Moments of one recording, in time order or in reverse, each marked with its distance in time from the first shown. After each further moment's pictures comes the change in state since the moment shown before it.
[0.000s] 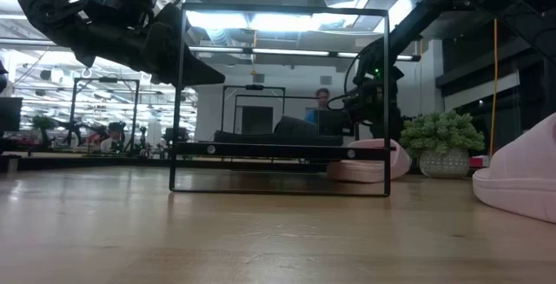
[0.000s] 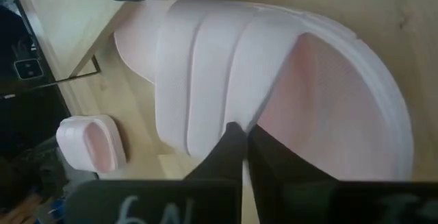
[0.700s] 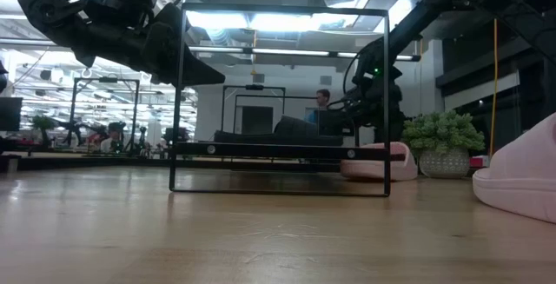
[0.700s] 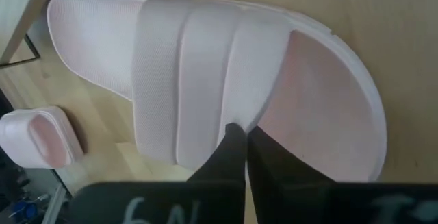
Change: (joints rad) left arm 0.000 0.000 0.000 0.000 0.000 0.000; right arm -0.002 0.000 0.000 0.024 0.185 0.015
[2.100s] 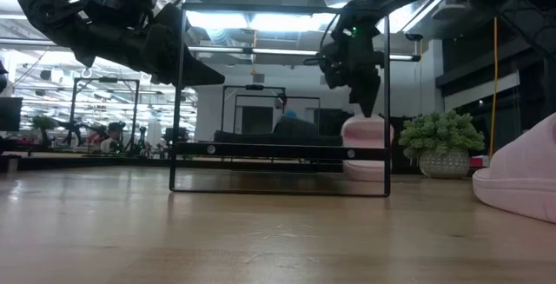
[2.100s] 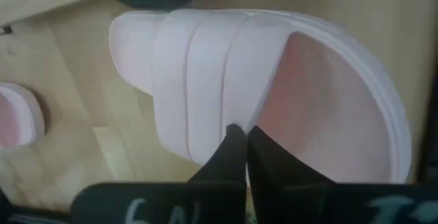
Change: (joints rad) left arm 0.000 0.000 0.000 -0.005 0.000 0.028; right arm 0.157 0.000 0.381 -0.214 0.192 -0.038
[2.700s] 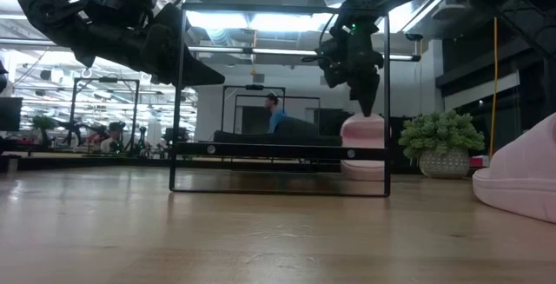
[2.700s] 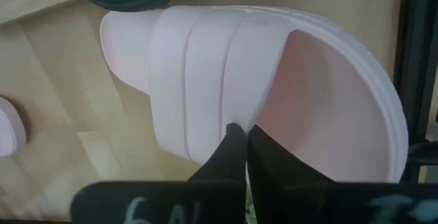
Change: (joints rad) left arm 0.000 0.000 0.000 0.000 0.000 -0.001; right arm 0.007 0.000 0.028 0.000 0.072 0.052
